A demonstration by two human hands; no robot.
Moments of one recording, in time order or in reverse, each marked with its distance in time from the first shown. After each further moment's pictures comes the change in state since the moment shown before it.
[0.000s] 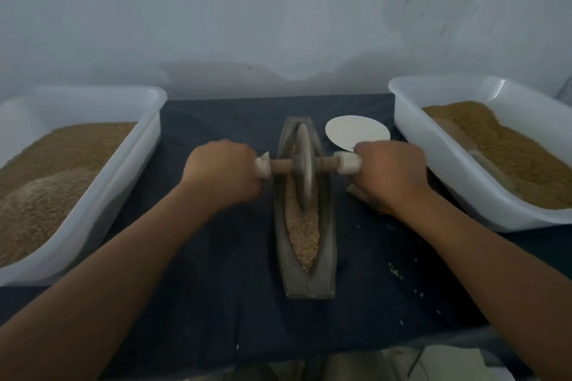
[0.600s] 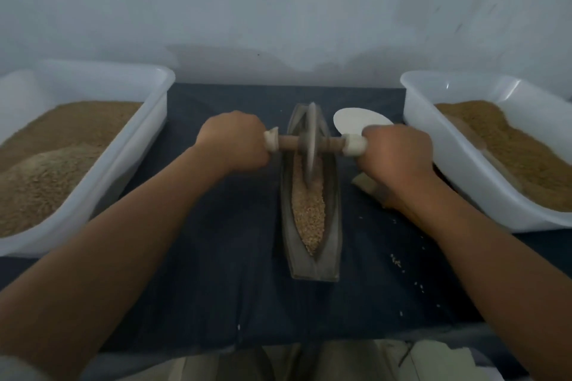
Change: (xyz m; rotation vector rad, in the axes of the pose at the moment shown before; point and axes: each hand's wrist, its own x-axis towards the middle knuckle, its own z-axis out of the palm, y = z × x) left_hand 0.030 -0.001 -0.005 -0.069 -0.096 -0.022; right_hand 0.013 -0.005 -0.007 -0.015 -0.048 0.030
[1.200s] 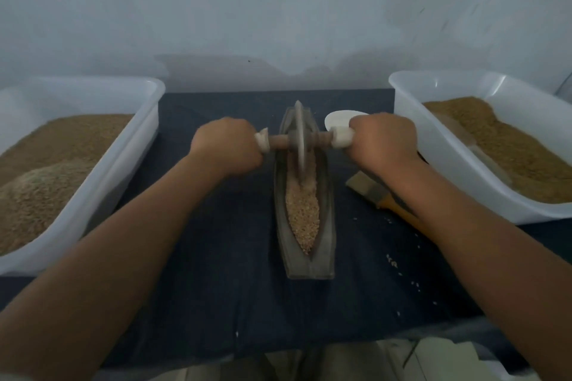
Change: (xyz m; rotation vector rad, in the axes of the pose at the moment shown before) left_hand 0.010 -0.002 0.007 -0.062 0.017 -0.051; right_hand 0.023 -0.003 -0.005 -0.013 0.004 -0.020
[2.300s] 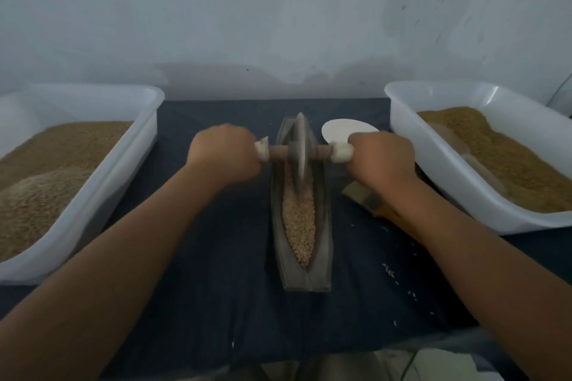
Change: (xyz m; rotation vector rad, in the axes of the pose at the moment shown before) left_hand -0.003 0.004 -0.001 0.089 0.055 0.010; right_hand -0.015 0.001 0.000 0.047 -0.048 0.024
